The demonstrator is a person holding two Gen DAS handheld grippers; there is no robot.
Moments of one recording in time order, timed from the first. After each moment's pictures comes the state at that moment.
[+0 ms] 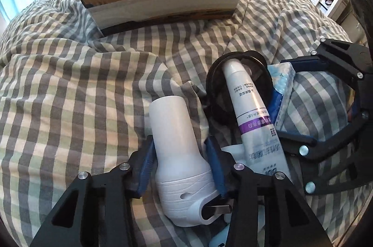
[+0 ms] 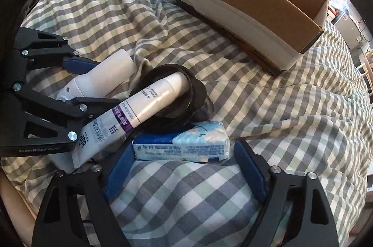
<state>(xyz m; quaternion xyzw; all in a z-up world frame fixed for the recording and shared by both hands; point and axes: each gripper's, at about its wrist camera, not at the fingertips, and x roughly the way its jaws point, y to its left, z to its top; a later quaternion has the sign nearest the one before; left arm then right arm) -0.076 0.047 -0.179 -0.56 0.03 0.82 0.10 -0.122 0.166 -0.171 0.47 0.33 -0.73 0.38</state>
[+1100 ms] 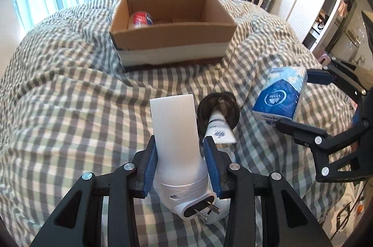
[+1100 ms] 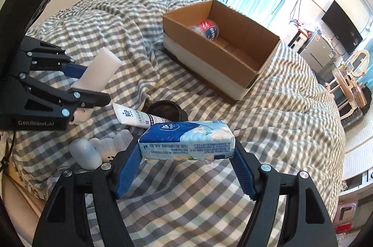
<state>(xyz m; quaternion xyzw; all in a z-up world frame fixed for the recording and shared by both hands) -0.048 0.024 -0.102 -0.48 -0.01 0.87 0.10 -0.073 0.198 -0.080 0.37 0.32 -0.80 0.35</state>
